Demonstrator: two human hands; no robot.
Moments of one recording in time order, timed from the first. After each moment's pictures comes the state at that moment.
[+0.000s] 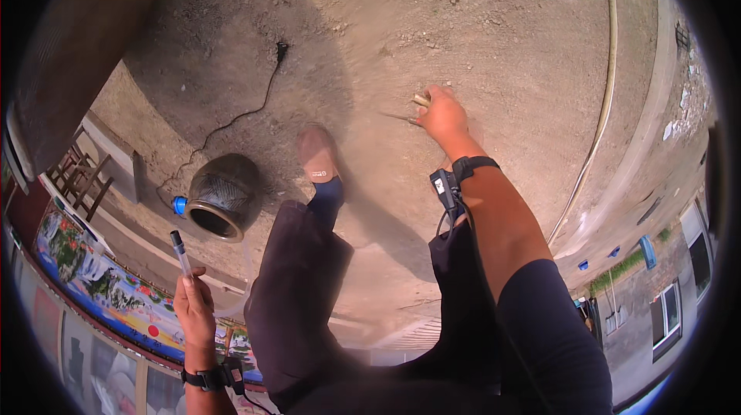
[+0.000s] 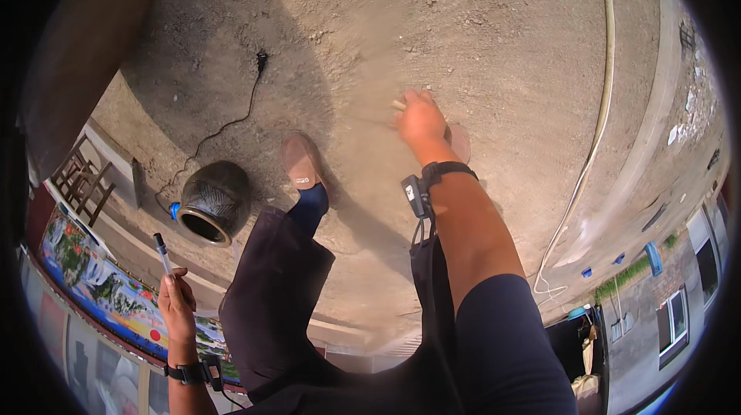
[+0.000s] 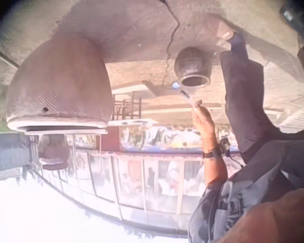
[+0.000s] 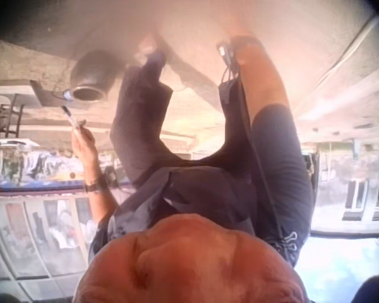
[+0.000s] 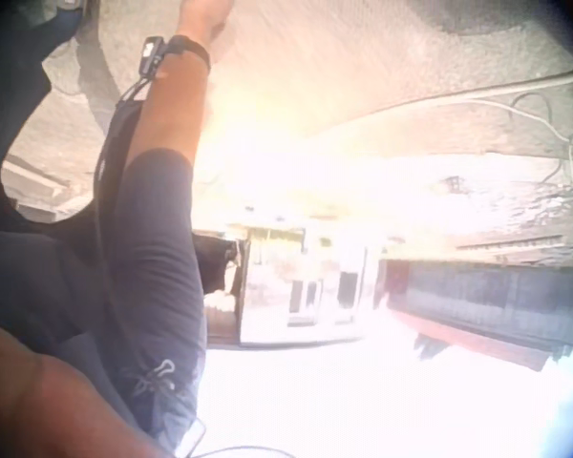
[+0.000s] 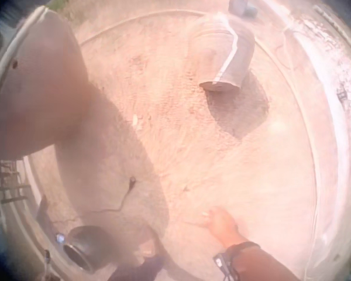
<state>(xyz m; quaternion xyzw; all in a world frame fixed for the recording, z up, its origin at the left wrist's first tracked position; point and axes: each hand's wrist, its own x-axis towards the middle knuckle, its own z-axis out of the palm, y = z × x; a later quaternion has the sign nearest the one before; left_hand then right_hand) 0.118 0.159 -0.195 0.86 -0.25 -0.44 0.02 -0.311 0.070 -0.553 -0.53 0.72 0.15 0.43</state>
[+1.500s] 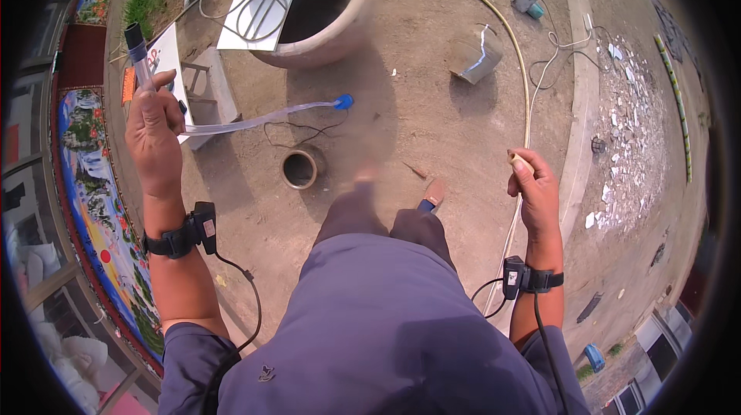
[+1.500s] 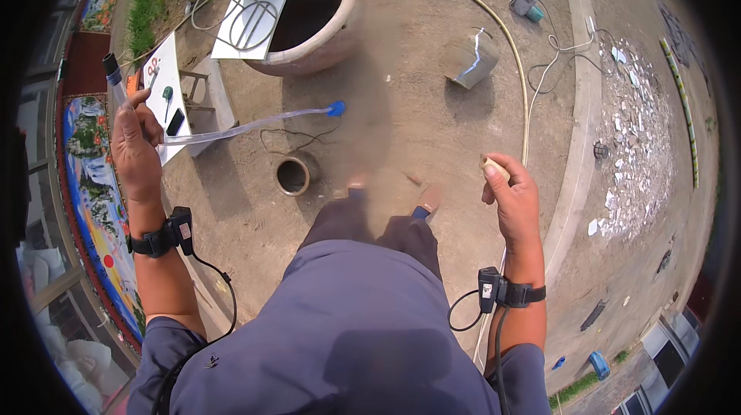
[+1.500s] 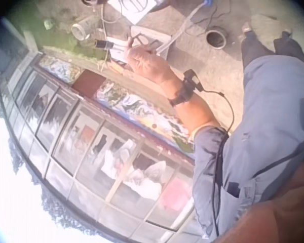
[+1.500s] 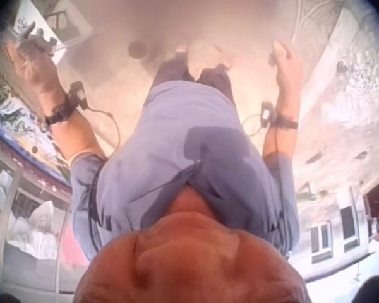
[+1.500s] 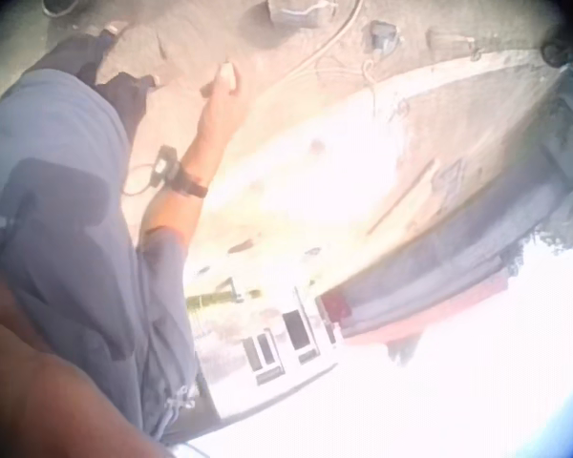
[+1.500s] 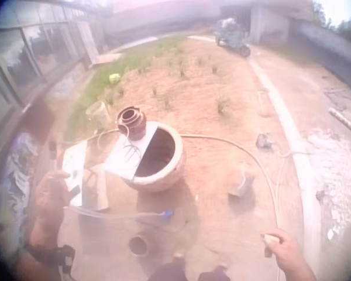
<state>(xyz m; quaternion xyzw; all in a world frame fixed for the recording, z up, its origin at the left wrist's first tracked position) 0.175 0.053 0.252 0.68 -0.53 -0.16 0.49 -0.342 -0.014 0.144 -0.46 0.58 -0.30 0.60</state>
